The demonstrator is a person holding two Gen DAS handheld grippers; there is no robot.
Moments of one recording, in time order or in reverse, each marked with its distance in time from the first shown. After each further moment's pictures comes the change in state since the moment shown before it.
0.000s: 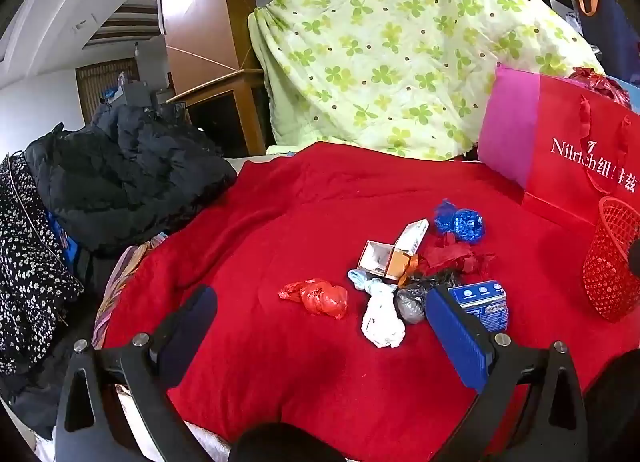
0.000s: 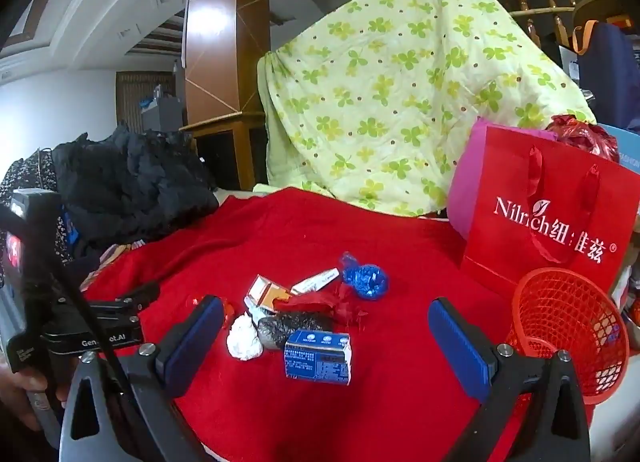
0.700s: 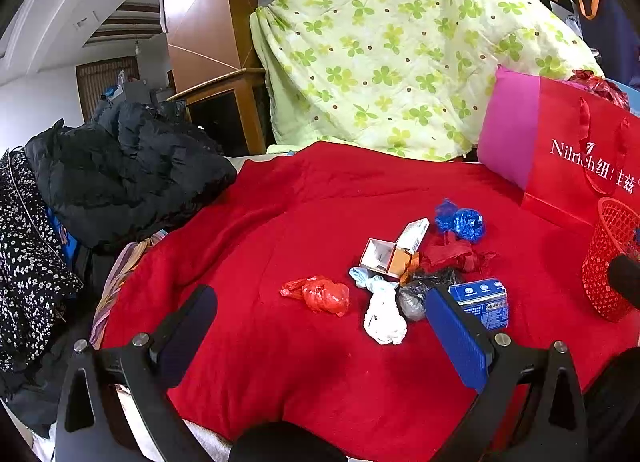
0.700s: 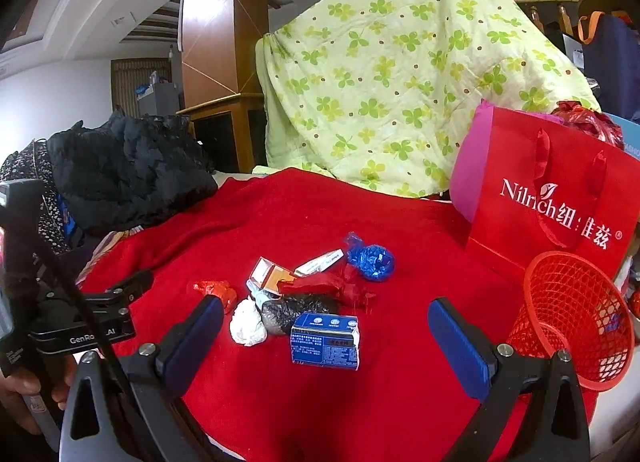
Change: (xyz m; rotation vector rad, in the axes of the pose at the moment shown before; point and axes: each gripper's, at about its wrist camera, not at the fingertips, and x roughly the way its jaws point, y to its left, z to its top) left arm -0.001 0.008 -0.003 -0.020 -0.011 -0.013; right arm 0.017 0.015 -0.004 0.004 0.061 -0.002
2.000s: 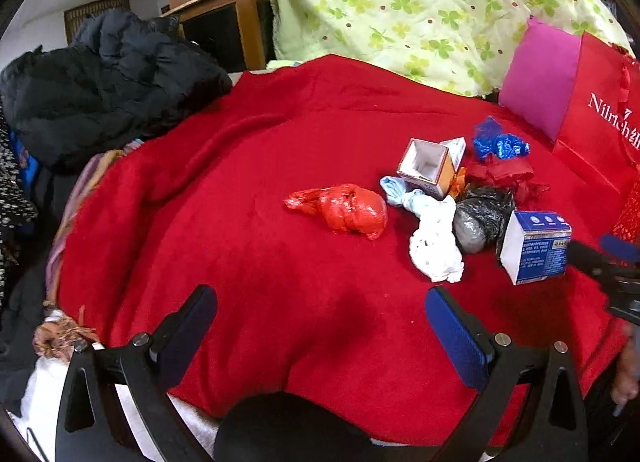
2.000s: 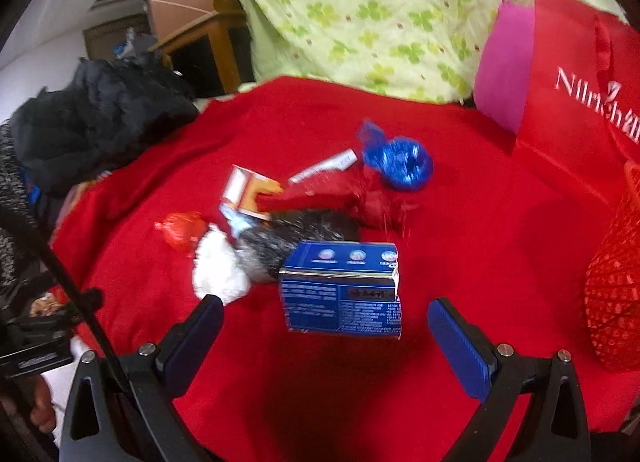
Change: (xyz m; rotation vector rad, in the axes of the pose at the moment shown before) left arm 0.098 0.040 -0.061 0.001 0.281 -0.012; right arm 0.161 0.002 -0.062 0.080 0.318 -0.019
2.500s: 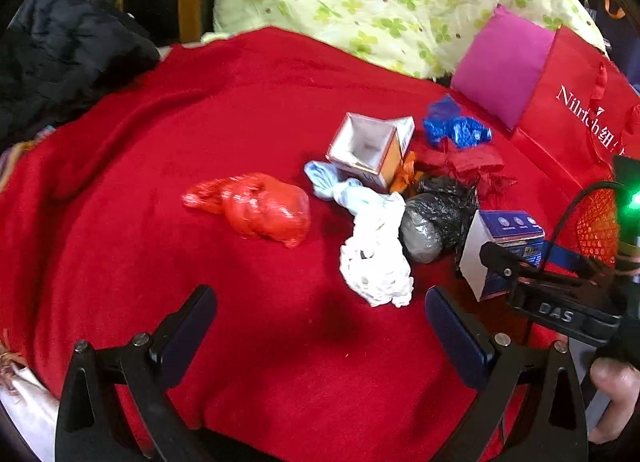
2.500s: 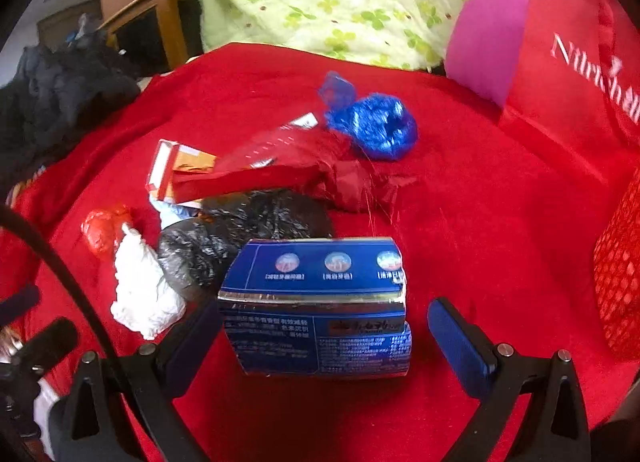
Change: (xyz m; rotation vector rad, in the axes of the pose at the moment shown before) left arm 0.067 -0.033 0.018 -0.007 0.086 -0.275; right arm 0.059 -0.004 0.004 0.084 0.071 -0.129
